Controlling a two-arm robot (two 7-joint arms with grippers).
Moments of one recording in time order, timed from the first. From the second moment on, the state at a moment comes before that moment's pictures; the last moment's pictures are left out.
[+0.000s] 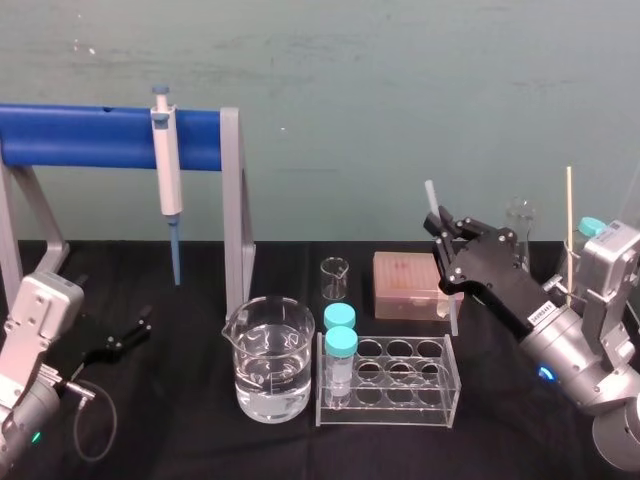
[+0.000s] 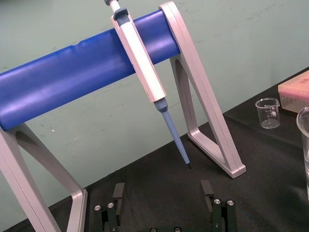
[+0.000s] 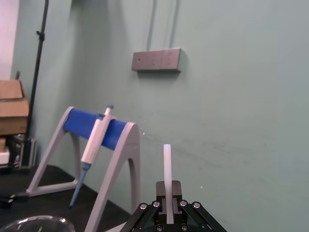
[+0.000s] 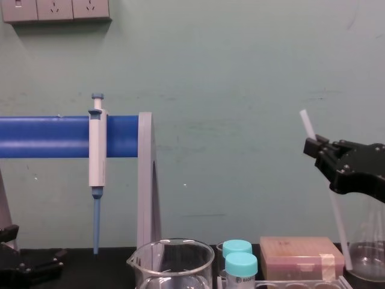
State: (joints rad) left arm -0.20 0.60 0.45 -1.41 -0.25 -0.12 0.03; right arm 0.30 0.36 -0.30 -1.30 0.35 -0.45 0.46
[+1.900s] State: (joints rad) left arm -0.20 0.60 0.45 -1.41 -0.25 -0.12 0.03; right arm 0.26 0.26 -0.20 -1.24 0.28 -0.64 0.39
